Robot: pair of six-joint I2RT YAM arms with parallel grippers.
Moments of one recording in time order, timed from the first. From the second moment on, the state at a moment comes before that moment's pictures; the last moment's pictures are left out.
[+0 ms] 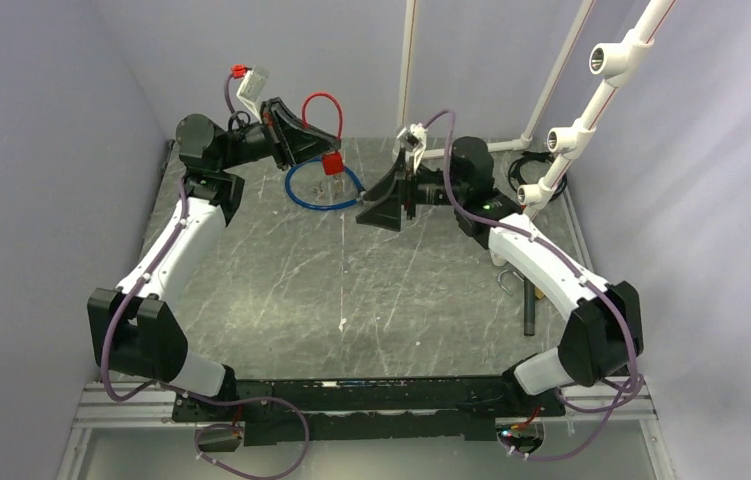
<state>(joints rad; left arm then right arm) -0.21 1.46 1.32 0.68 1.08 -0.83 0.49 1.46 1.18 0.14 -1.00 0.33</state>
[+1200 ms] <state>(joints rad) -0.32 1.50 1.30 0.64 1.20 -0.89 0.52 1.49 1.24 0.47 -1.00 0.69</state>
